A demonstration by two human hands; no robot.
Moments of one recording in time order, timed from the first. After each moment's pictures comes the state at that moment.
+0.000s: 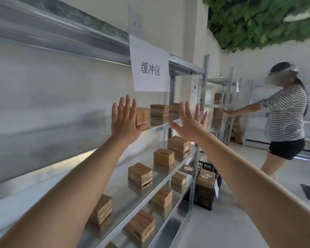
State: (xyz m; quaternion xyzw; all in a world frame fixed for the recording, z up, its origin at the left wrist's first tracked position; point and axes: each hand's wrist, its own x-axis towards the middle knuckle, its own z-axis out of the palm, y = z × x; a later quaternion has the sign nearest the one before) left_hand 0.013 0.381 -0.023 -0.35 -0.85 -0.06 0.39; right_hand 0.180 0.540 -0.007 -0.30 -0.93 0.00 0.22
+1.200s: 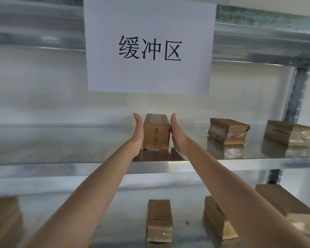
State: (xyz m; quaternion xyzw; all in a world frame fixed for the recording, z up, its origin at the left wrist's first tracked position) left_hand -0.186 0.617 -0.045 -0.02 -0.69 -0.72 0.03; right_hand -0.164 0.767 -0.025 0.09 -0.74 0.66 -0.06
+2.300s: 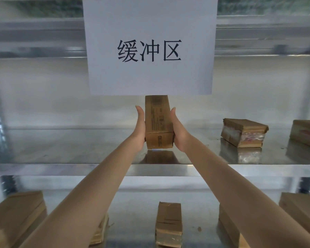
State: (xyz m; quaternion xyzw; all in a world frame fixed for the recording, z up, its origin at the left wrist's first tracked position) left_hand -0.130 0.638 0.000 0.00 -0.64 -0.76 0.15; right_hand -0.184 0.753 -0.010 0.16 -0.69 0.70 -0.05
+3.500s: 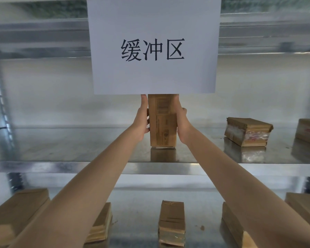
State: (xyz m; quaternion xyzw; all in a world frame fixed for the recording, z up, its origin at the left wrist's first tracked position) left_hand -0.122 0.630 0.022 -0.02 -0.70 -0.70 0.17; right_hand -0.161 0.752 0.014 0.20 -0.68 0.71 0.02
